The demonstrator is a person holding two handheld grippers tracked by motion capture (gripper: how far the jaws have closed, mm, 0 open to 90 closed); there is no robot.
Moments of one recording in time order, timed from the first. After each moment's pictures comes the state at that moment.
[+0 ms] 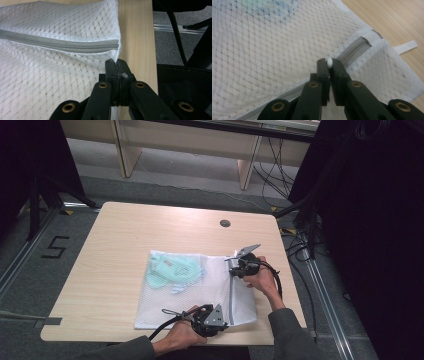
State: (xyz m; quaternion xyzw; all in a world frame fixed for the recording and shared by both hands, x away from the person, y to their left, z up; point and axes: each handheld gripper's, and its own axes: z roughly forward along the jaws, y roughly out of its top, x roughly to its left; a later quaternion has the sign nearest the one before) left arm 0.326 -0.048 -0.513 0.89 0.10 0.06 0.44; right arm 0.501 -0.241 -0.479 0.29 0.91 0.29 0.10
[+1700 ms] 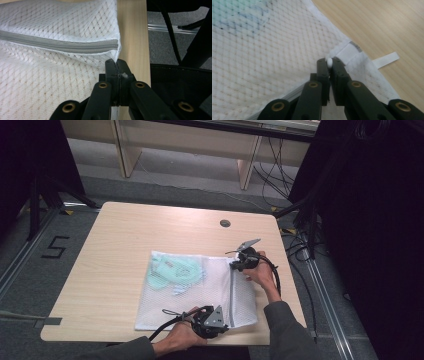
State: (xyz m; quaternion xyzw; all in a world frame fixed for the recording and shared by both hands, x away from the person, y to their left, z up) left arm 0.323 -0.048 -0.514 0.89 0.09 0.05 0.44; right arm 0.527 -0.244 -0.485 0.32 0.90 0.29 0.11
